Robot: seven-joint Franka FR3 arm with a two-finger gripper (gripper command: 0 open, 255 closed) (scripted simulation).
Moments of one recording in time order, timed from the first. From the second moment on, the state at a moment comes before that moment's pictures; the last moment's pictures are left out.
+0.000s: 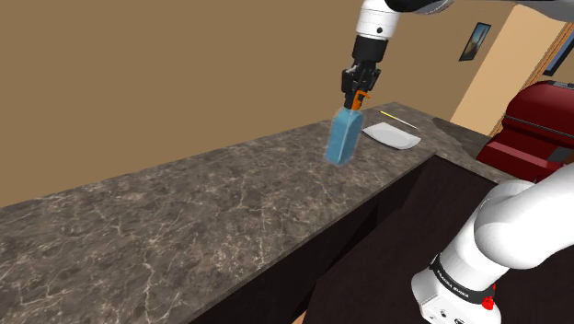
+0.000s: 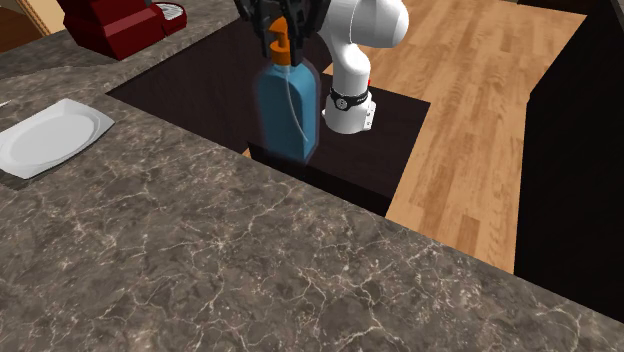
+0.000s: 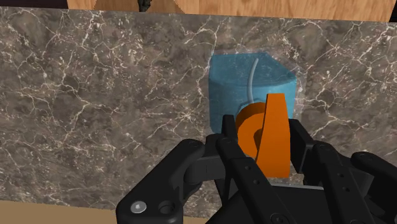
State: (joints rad) arm 0.03 -0.43 0.05 -2.06 0.02 1.65 0.11
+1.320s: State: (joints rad) arm 0.03 -0.34 0.04 -1.73 0.01 1.40 0.10
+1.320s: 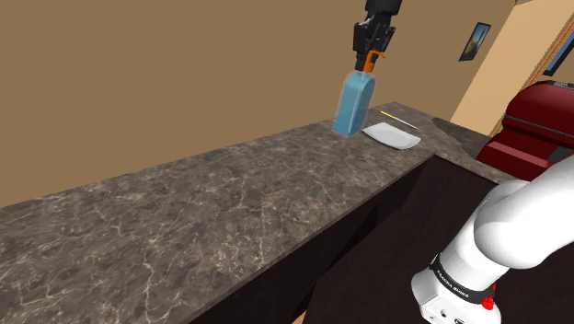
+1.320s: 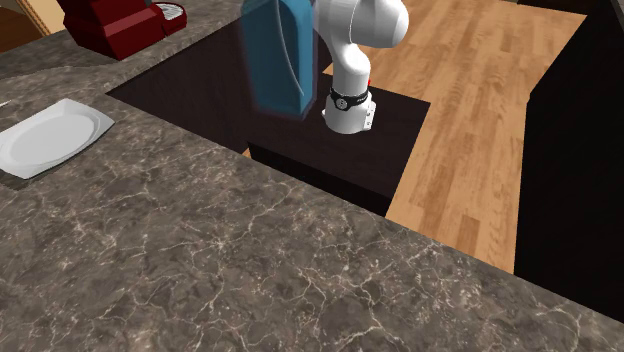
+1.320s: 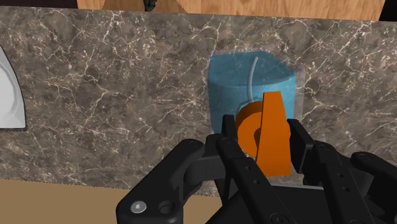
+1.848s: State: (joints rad) arm -0.03 -0.30 -0.07 -1.78 -0.02 1.49 -0.07
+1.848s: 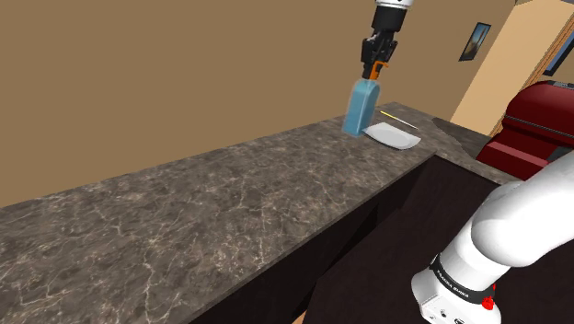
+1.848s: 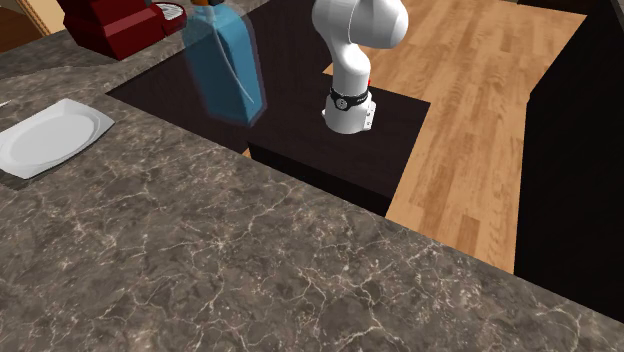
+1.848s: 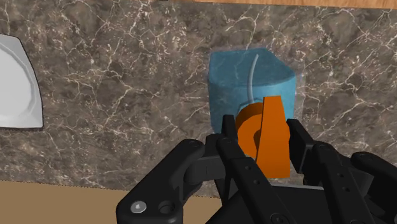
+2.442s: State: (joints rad) arm -0.10 -0.19 -0.20 -1.78 -0.04 1.61 -0.27
